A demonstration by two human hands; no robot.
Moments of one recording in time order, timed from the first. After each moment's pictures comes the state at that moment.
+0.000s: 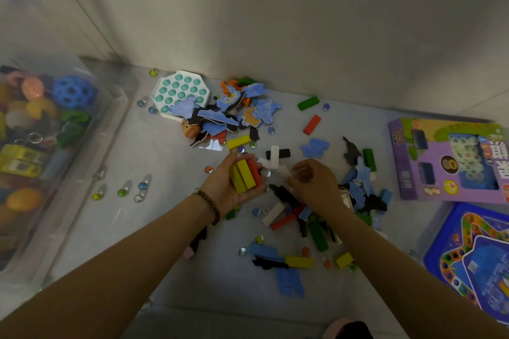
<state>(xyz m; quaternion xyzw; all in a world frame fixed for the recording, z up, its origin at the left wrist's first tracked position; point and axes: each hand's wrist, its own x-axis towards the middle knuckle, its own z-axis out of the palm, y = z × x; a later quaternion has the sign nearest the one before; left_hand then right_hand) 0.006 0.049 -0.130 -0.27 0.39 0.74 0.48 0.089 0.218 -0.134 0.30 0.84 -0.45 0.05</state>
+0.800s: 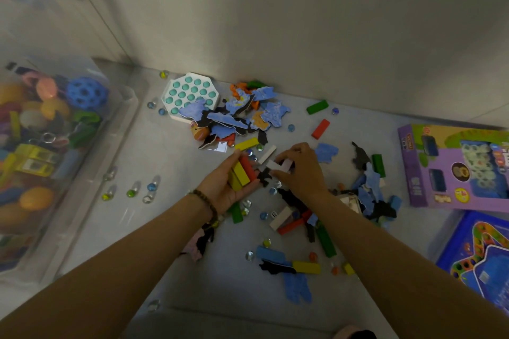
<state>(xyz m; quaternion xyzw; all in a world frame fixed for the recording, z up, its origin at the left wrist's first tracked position) -0.006 0.033 -0.124 -0.32 0.40 0.73 0.45 0.044 0.204 -0.153 0.19 0.92 -0.34 0.07</state>
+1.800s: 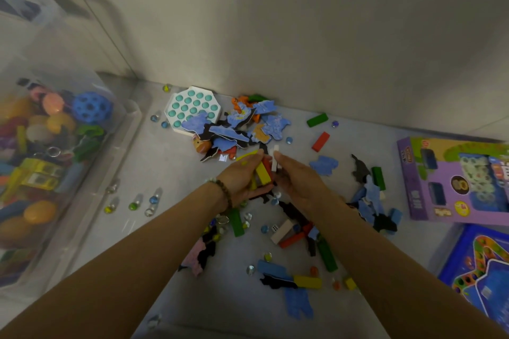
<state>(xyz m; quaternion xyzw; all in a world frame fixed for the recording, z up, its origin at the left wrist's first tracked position) -0.026 0.065 -0.101 -0.20 0.54 0.65 0.49 0.019 0.185 -0.129 0.41 0.44 -0.79 0.09</state>
